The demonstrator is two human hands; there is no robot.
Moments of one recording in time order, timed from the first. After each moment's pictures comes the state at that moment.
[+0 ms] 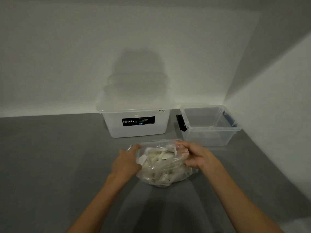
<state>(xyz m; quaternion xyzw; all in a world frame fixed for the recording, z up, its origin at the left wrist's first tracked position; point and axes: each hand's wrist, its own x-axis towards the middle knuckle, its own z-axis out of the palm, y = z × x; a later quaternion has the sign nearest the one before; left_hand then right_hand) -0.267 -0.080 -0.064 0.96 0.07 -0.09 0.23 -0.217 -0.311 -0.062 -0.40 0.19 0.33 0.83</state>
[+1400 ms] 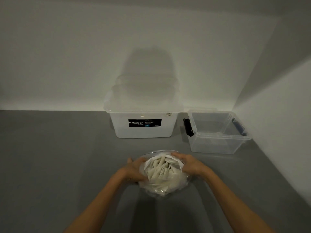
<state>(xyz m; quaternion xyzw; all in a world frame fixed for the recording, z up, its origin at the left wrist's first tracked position) -0.241 -0.067 -0.109 0.91 0.02 -0.28 0.30 -0.208 -0.305 -0.097 -0.91 -0.07 0.26 0.31</state>
